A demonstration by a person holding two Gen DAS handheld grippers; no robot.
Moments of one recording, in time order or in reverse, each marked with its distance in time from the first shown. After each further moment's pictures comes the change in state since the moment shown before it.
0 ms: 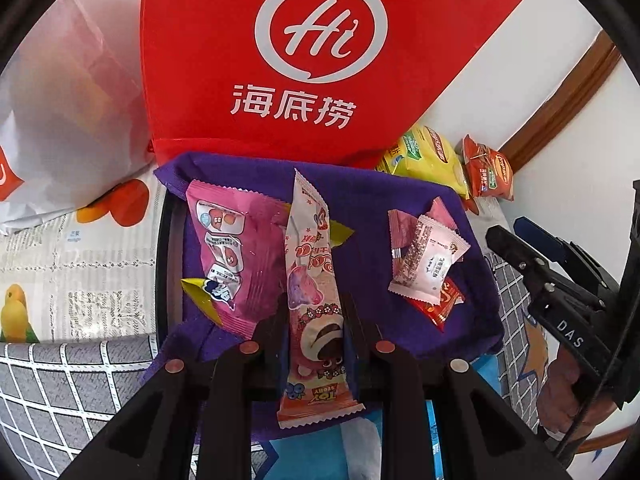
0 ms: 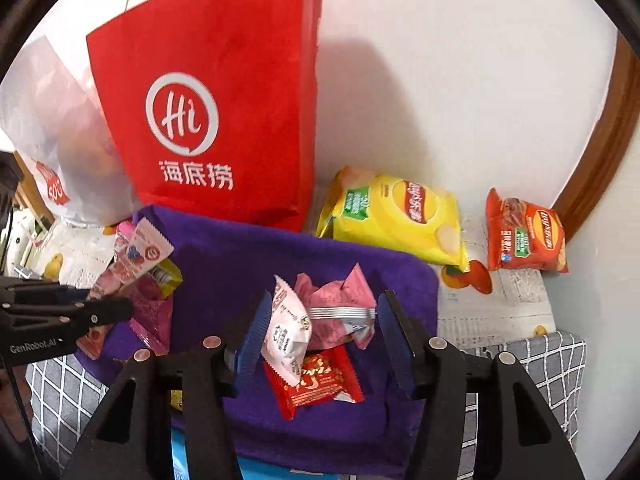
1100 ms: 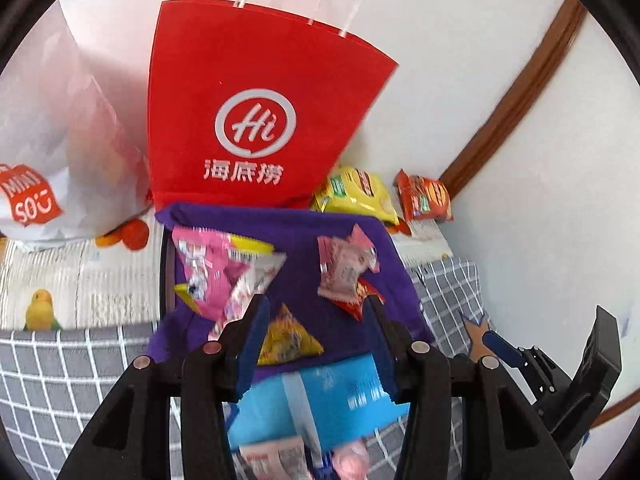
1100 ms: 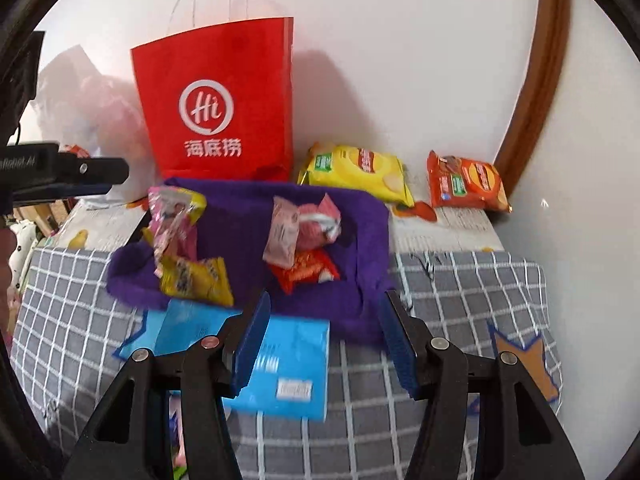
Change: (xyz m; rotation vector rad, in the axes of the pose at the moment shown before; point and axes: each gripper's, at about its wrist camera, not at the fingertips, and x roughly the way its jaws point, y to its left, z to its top) left arm -0.108 -0.041 -0.032 0.064 -0.140 -0.088; right arm -0.118 0.002 -0.097 0.082 -0.012 -0.050
